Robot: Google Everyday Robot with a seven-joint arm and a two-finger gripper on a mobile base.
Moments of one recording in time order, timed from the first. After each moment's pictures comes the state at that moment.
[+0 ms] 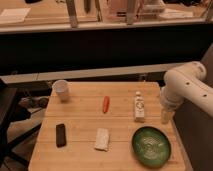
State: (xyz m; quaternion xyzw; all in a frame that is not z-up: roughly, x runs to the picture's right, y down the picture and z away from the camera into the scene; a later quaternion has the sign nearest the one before) arm 0.286 0.105 0.684 -0.28 0.02 0.02 0.96
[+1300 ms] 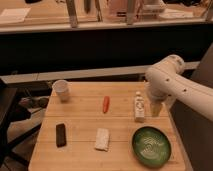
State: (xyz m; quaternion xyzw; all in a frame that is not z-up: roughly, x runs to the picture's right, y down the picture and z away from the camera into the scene) arm 0.232 0.067 0.693 -0.25 0.04 -0.05 0.97
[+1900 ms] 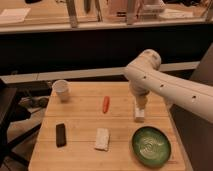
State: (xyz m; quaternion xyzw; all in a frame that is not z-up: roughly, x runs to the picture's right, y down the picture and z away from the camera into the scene) arm 0.161 0.033 0.702 -0.21 0.04 -0.13 0.97
